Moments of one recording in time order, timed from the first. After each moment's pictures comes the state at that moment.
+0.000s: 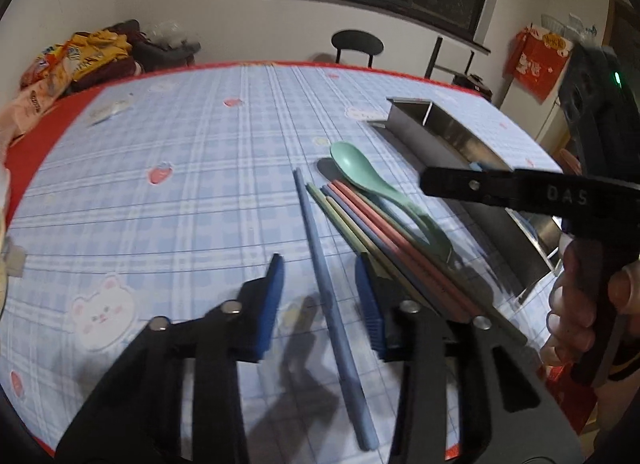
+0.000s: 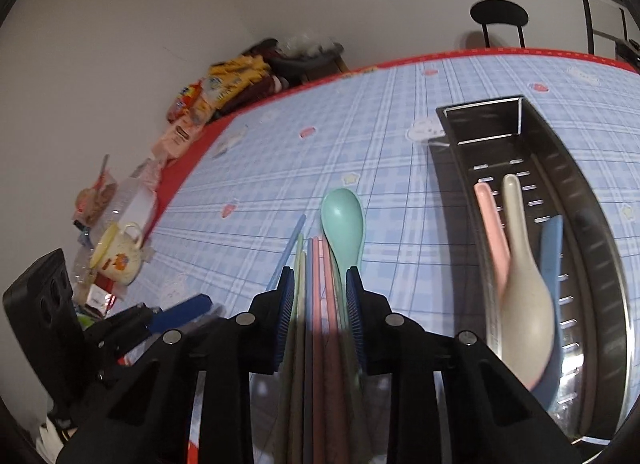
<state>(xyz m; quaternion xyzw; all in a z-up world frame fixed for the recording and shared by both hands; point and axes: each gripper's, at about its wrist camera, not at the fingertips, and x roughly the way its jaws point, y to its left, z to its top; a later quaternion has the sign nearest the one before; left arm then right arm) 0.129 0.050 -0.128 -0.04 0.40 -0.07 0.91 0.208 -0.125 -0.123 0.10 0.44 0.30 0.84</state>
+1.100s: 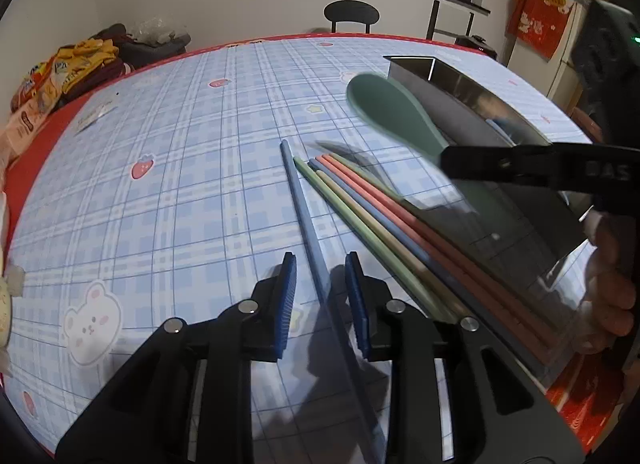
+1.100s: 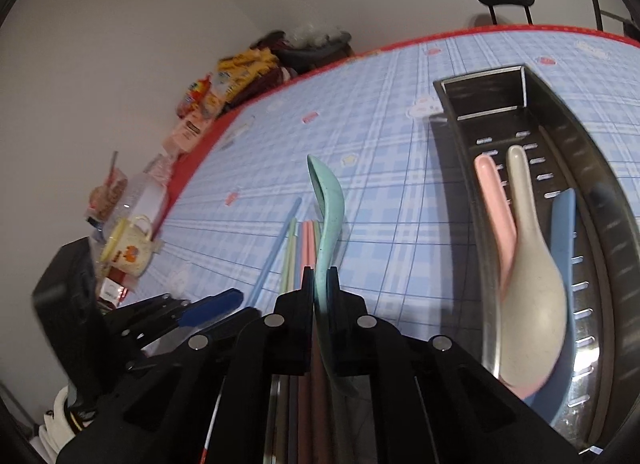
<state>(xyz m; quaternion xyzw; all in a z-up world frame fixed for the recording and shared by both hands) 0.143 0.030 -0.150 0.02 0.44 -0.06 0.90 0.208 -0.145 -0.141 0.13 0.44 0.34 0.82</state>
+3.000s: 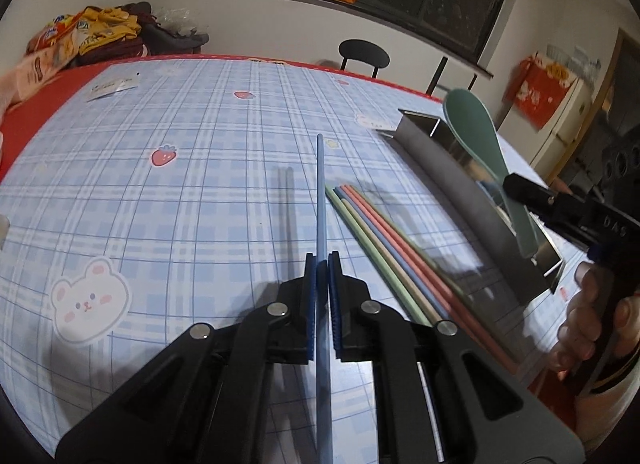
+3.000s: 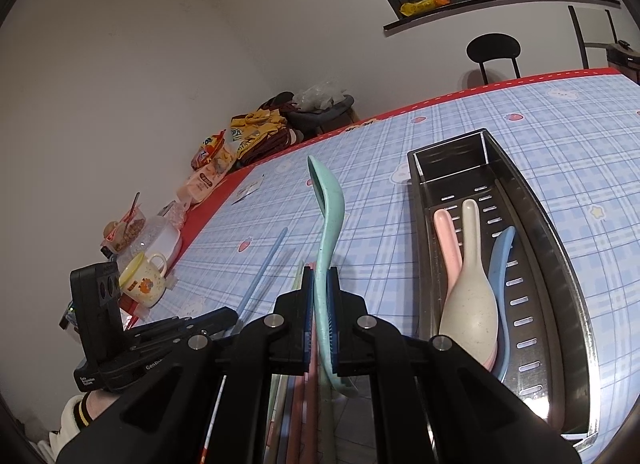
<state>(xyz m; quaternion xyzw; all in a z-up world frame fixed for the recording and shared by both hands) 0.129 0.072 -0.142 -0.11 0.38 -0.08 0.91 0.182 -0.189 -0.114 0.16 0.34 0.33 0.86</state>
